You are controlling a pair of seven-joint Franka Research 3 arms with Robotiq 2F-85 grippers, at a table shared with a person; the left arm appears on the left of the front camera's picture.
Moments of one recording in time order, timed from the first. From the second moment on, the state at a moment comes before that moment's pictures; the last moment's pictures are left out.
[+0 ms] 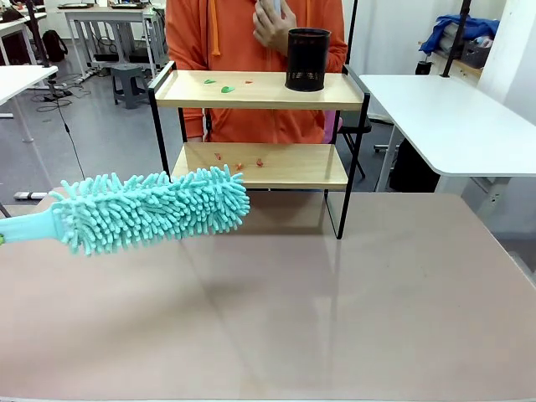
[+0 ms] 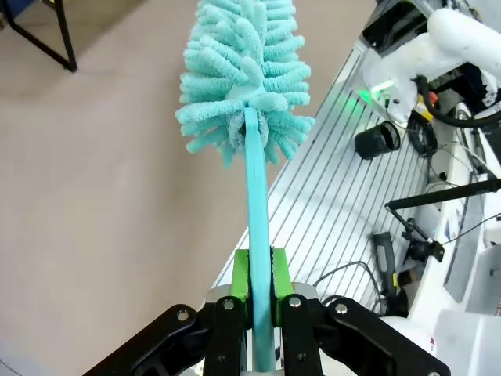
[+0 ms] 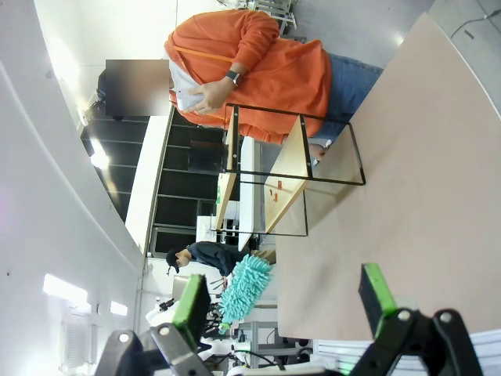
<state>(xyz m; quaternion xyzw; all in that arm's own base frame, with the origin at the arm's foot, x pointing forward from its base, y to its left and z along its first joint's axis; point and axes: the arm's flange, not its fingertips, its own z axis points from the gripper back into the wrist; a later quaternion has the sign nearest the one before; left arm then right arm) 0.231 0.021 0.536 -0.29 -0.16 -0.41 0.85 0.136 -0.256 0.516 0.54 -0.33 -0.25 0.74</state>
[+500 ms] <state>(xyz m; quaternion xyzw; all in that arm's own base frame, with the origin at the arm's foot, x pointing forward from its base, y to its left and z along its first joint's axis) 0.265 -0.014 0.556 -0.28 -0.24 -0.34 0.86 0.136 -0.256 0.516 0.54 -0.33 -0.25 0.74</state>
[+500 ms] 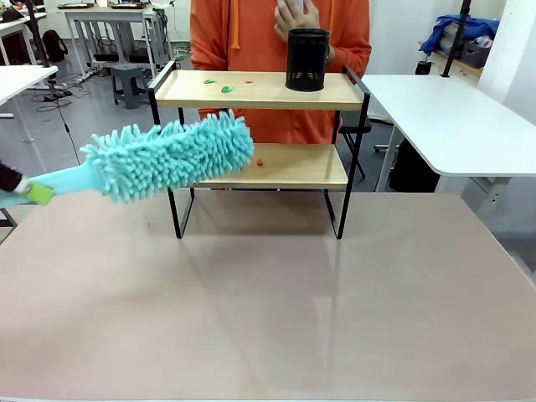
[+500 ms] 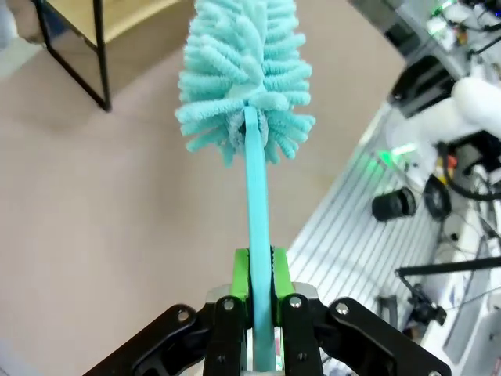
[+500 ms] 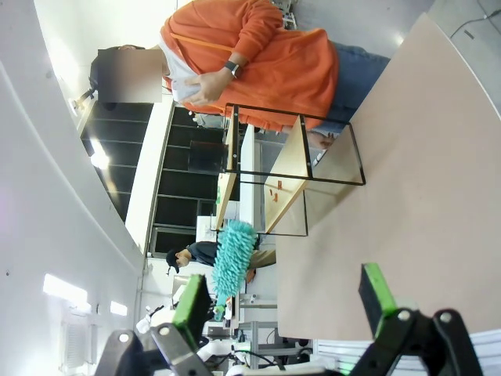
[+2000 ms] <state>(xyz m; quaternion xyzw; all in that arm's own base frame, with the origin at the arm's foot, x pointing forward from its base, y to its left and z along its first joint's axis) 0.328 -0.111 0.525 -0.15 -0.31 -0.19 0.92 0.135 -0.256 0.516 0.54 -0.33 -0.25 0.74</state>
